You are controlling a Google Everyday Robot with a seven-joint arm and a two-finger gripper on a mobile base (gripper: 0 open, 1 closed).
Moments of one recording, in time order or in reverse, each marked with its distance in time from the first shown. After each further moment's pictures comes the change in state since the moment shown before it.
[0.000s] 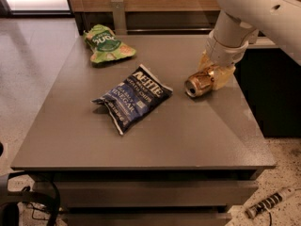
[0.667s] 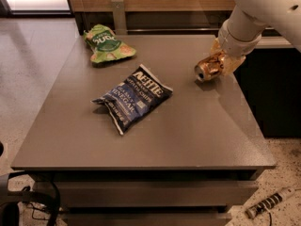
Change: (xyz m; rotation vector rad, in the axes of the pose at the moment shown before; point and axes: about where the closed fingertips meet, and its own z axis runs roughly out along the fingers) arm 0.051 -0.026 -0.012 0.167 0.103 0.069
